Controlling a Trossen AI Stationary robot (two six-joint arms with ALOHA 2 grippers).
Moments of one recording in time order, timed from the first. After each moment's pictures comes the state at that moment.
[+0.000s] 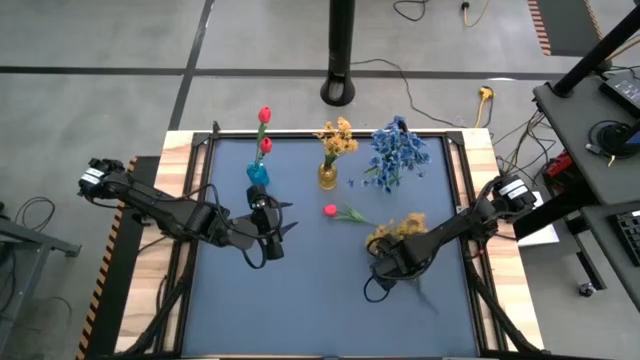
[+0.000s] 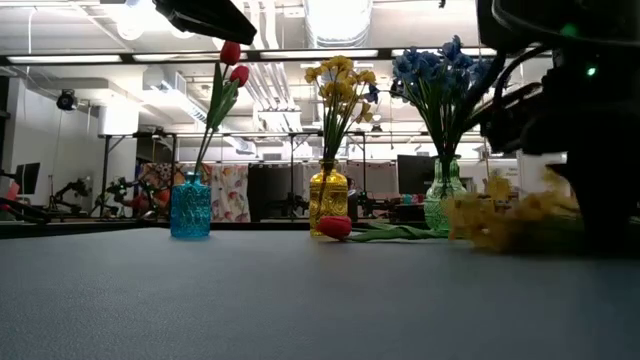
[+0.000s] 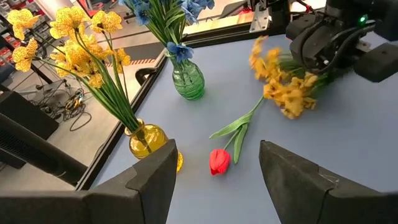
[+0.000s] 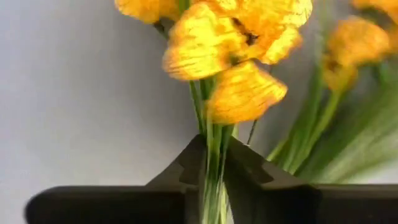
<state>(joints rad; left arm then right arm) -0.37 1.22 0.92 -0.28 -0.75 -0.08 0.43 1.73 1.00 -0.87 0.04 1.27</state>
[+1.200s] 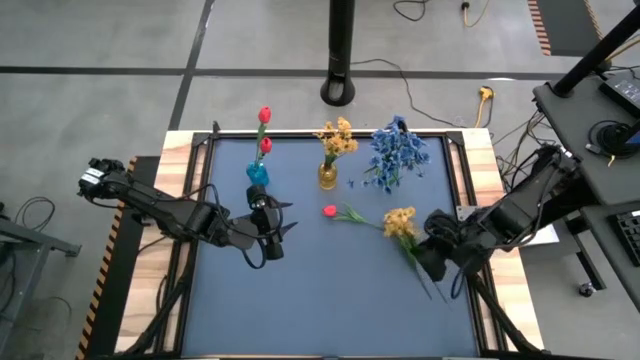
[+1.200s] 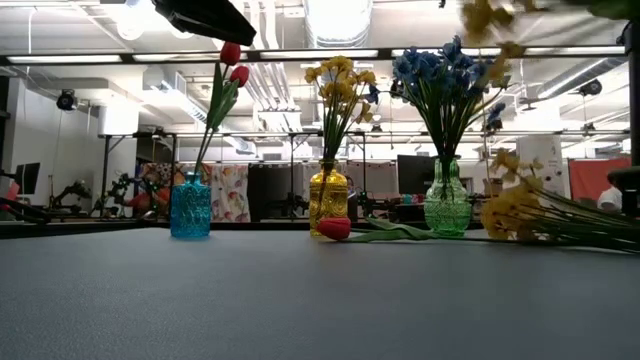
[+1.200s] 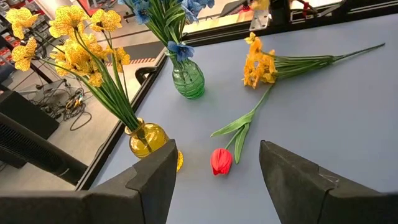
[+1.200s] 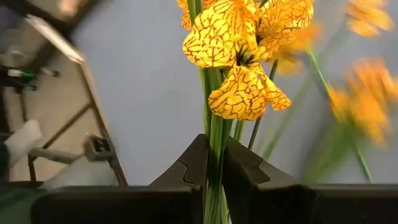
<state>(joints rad) -0.37 1.22 0.92 -0.29 -0.75 -0.08 0.70 1.06 1.06 -0.93 0.45 1.27</state>
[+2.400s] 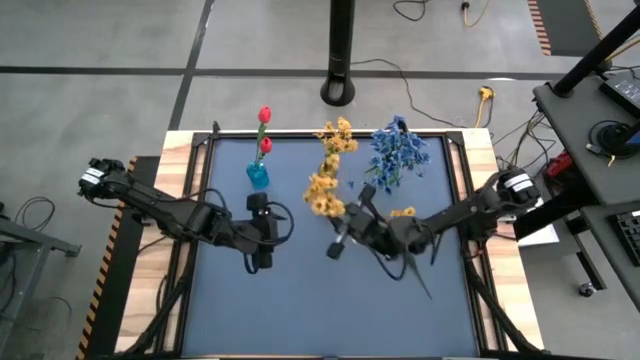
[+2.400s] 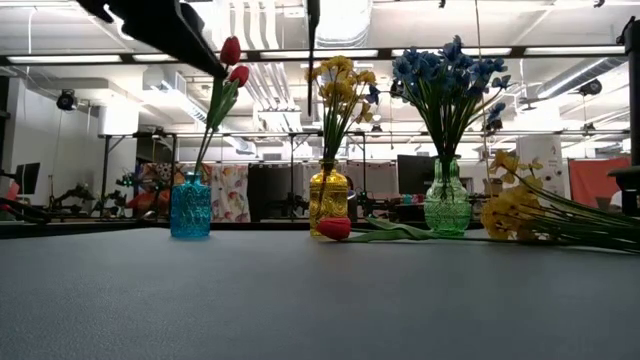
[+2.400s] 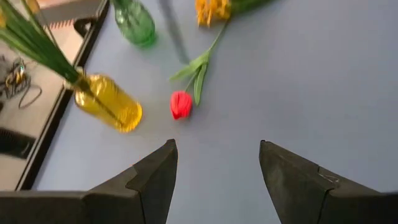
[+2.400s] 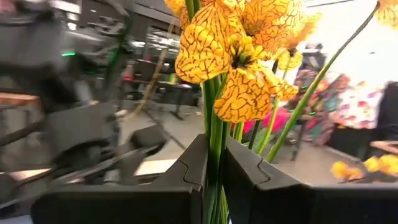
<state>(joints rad) -0.38 1.22 0.92 -0.52 -0.54 -0.15 0.31 1.68 1.04 0.95 0.80 -0.41</state>
